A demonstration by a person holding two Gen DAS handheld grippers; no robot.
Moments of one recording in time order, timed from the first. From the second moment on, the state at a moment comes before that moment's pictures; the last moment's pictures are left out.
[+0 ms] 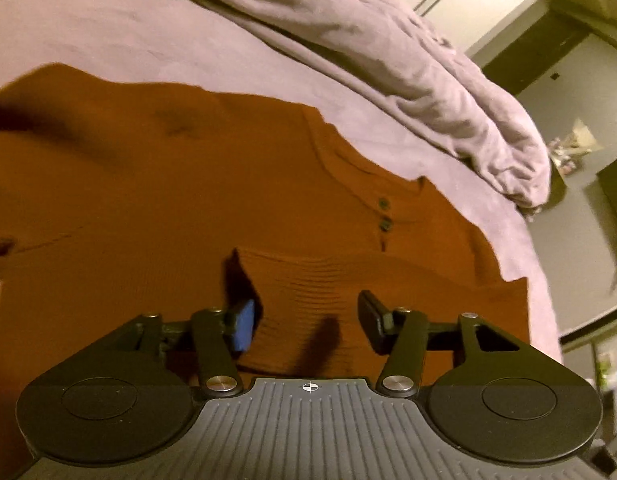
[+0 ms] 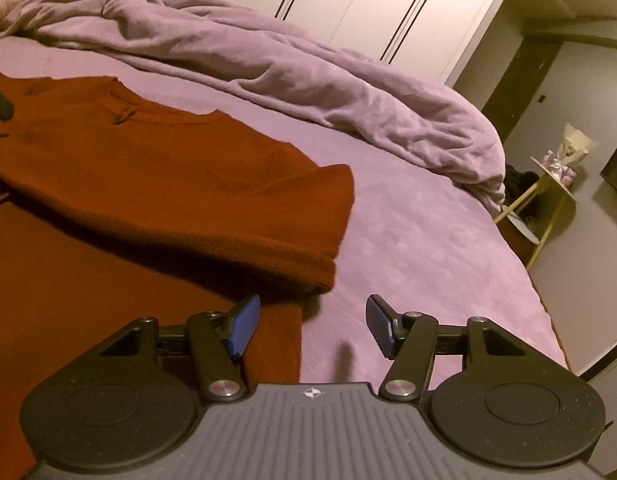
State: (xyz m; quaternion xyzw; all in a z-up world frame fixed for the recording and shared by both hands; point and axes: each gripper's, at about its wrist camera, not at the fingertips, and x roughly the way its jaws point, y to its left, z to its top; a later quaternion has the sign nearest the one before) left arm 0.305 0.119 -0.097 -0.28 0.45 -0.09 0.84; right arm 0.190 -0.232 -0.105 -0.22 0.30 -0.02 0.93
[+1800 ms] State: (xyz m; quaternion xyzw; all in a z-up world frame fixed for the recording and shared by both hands) left arm 0.318 0.118 -0.077 -0.08 0.37 -0.04 0.92; right arm 0.207 -0.208 -0.126 -0.32 0.30 -0.04 0.90
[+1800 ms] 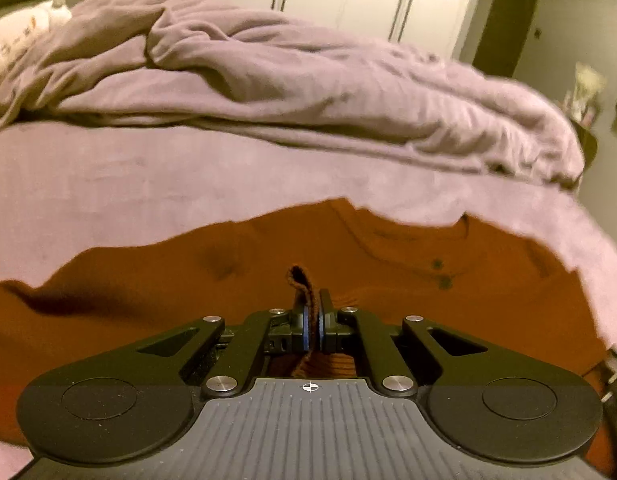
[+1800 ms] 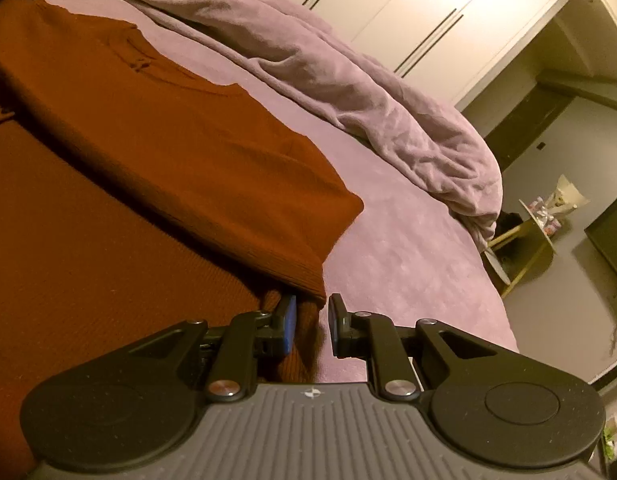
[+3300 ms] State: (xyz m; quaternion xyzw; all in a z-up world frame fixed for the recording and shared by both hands) left arm 0.133 0.435 -0.114 -0.46 0.29 0.27 0.79; right arm 0.109 -0.163 -0.090 -0.18 0.33 0.00 0.93
